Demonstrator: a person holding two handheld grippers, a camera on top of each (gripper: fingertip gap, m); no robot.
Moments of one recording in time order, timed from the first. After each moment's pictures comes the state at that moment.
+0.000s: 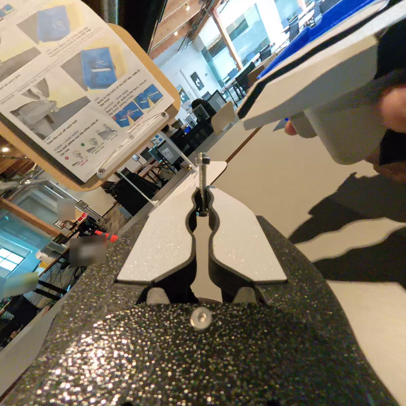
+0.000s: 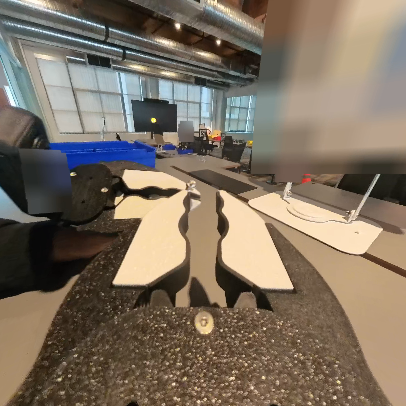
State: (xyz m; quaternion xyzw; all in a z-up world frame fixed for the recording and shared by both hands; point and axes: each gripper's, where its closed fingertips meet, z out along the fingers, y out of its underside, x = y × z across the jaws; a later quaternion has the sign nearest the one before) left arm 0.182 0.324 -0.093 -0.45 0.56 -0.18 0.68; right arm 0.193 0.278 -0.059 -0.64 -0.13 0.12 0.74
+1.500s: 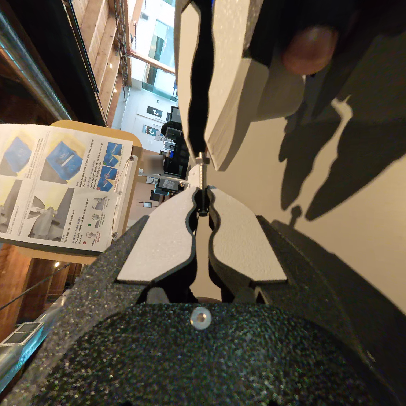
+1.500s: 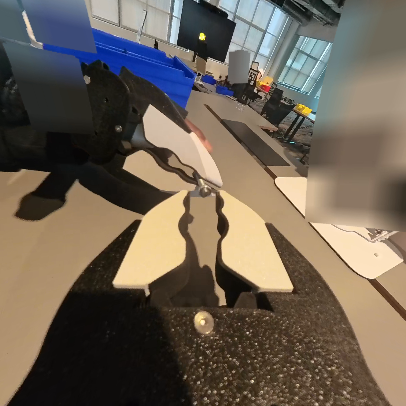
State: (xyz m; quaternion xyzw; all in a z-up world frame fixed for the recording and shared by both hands) left arm 0.183 0.308 -0.116 -0.23 0.73 -0.03 0.64; right arm 0.171 0.283 -0.107 -0.70 -0.32 0.08 0.63
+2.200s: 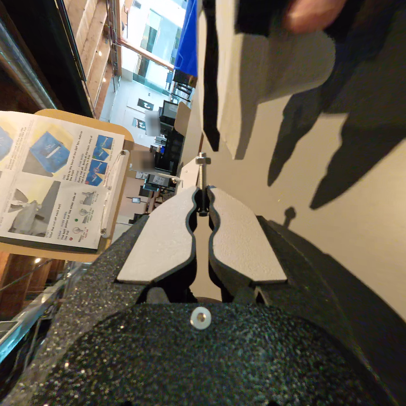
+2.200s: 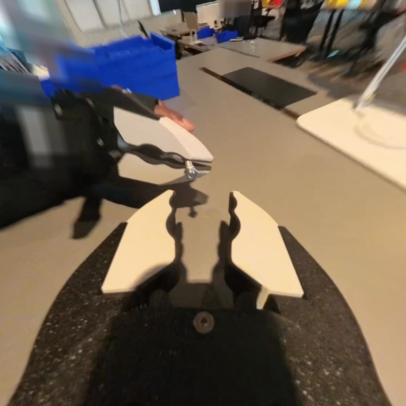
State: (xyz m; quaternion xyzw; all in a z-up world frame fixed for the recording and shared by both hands) left arm 0.182 0.308 -0.118 -0.26 0.73 -0.05 0.63; right arm 0.185 0.278 -0.120 -0.79 -0.19 0.18 0.55
